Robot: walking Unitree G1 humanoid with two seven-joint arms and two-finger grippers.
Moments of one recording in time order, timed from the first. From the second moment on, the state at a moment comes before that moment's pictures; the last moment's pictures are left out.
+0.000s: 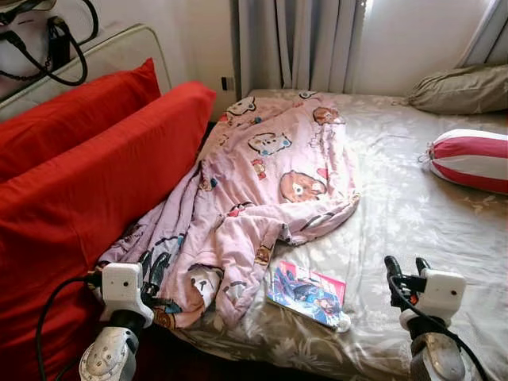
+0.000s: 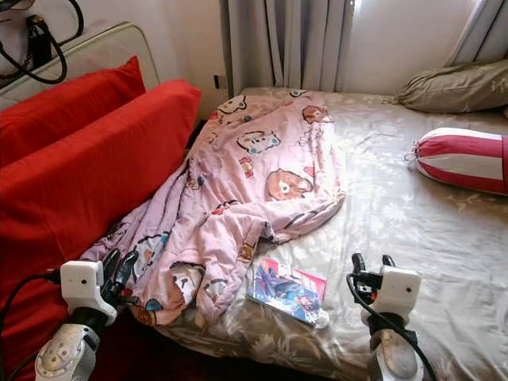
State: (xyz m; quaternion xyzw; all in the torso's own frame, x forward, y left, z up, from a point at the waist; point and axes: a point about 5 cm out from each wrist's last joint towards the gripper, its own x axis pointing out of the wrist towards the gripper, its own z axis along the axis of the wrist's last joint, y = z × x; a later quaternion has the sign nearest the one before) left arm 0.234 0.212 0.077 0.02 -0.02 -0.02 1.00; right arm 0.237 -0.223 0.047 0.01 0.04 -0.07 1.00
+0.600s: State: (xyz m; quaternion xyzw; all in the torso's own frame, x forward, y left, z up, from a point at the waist) left arm 0.233 0.212 0.075 0.02 0.00 -0.02 1.00; right arm 0.237 -0.217 0.046 0.01 0.05 -0.05 1.00
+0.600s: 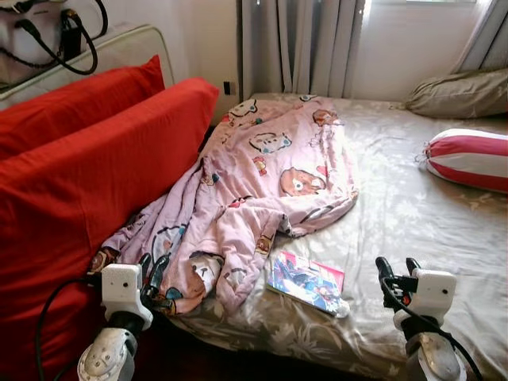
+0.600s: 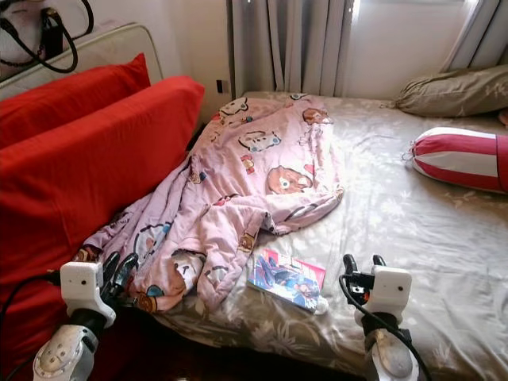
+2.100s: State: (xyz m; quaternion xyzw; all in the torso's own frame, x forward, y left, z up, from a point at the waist) left arm 0.233 0.205 0.076 0.01 0.01 -0.04 1.00; right arm 0.242 -0.203 0.043 0.02 0.07 -0.01 1.00
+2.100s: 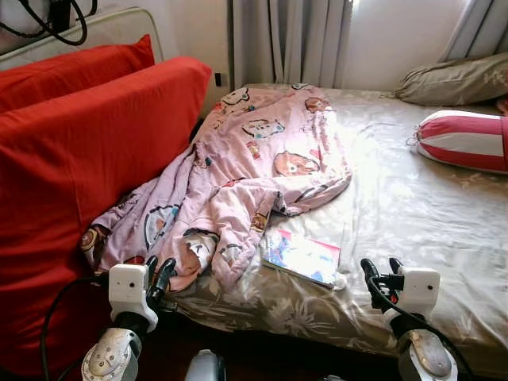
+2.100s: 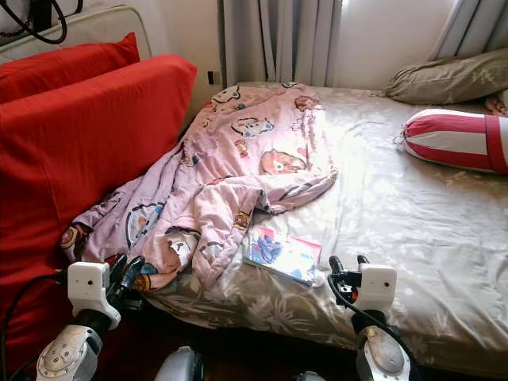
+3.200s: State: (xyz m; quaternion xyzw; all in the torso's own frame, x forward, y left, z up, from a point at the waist) left arm 0.229 0.204 0.077 0.02 0.01 -0.04 1.00; right arm 0.236 -0.191 0.034 0.01 0.08 0.04 1.00
